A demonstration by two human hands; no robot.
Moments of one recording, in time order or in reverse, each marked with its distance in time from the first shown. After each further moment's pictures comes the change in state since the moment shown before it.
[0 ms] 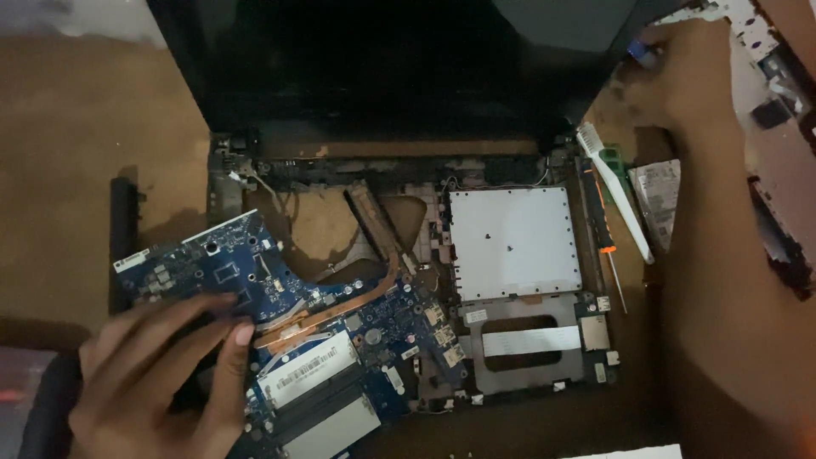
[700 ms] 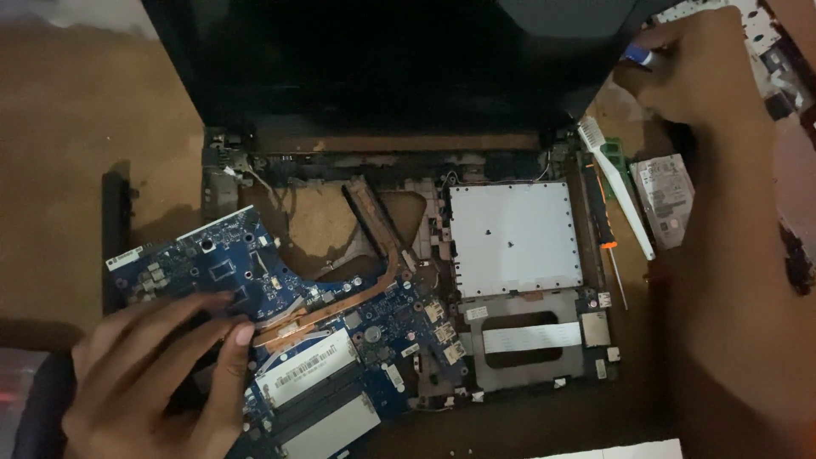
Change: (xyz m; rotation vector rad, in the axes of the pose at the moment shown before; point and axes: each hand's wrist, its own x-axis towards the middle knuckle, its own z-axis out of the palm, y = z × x) left_hand -0.002 -0.002 0.002 0.001 0.016 0.015; right_hand -0.009 0.029 0.000 -0.080 -0.003 -0.255
